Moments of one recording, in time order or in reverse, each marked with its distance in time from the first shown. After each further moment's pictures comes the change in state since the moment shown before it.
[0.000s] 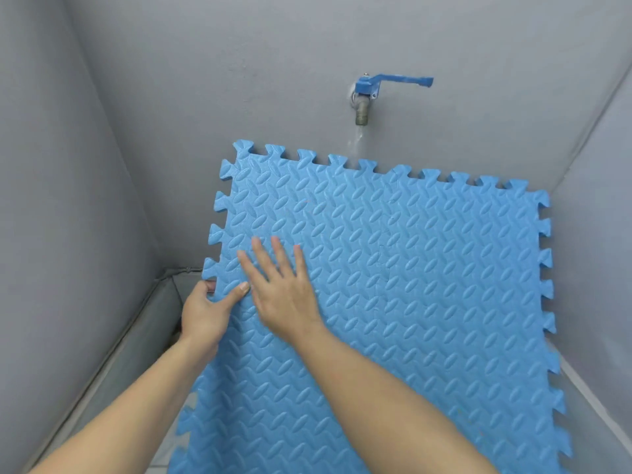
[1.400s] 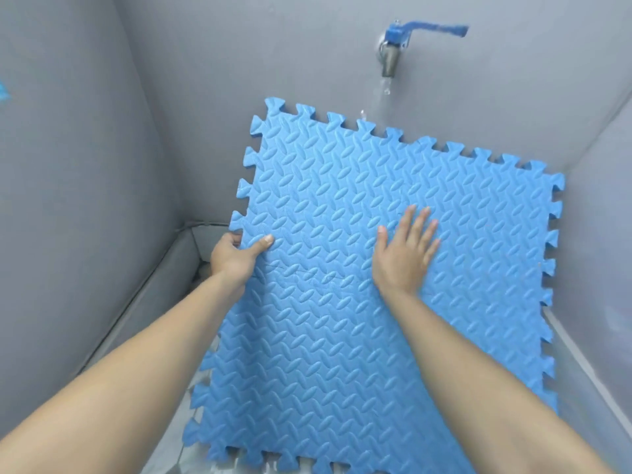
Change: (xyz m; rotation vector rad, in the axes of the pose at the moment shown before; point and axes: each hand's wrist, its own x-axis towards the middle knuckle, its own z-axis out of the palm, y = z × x) left_hand -0.013 0.006 0.009 -0.007 0.062 -0.082; right_hand -0.070 0.109 -0.028 0.135 -0.015 0.830
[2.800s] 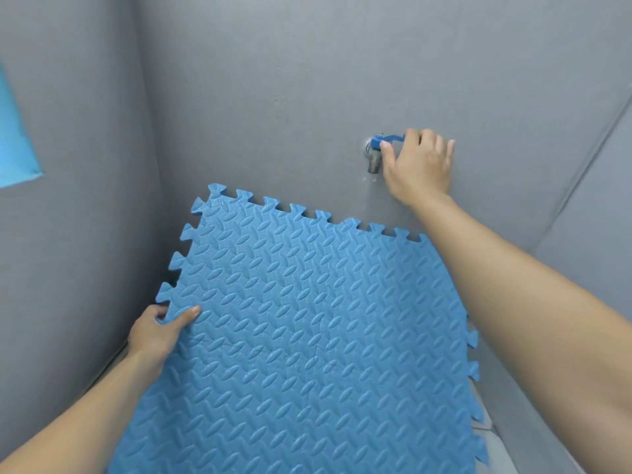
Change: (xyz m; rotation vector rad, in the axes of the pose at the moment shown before) left_hand 0.017 -0.009 -0.082 0.074 0.121 -0.023; right_hand 0.161 -0.135 -0.176 -0.165 0.334 -0.351
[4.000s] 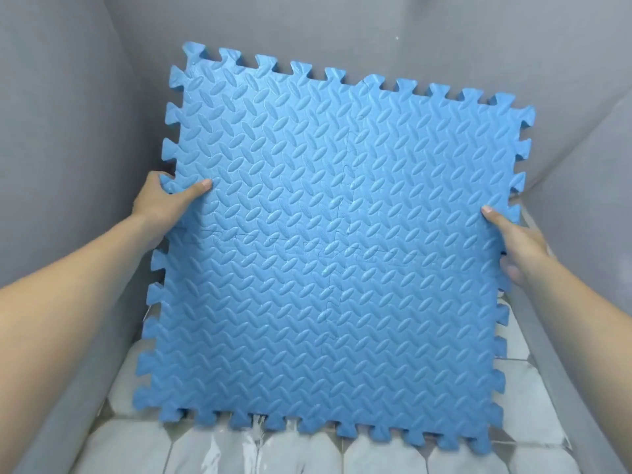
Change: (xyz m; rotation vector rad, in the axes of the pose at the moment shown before) left_hand 0.036 0.000 0.004 0.270 -0.154 0.044; right_hand -0.241 0.199 0.075 0.966 -0.420 1.181
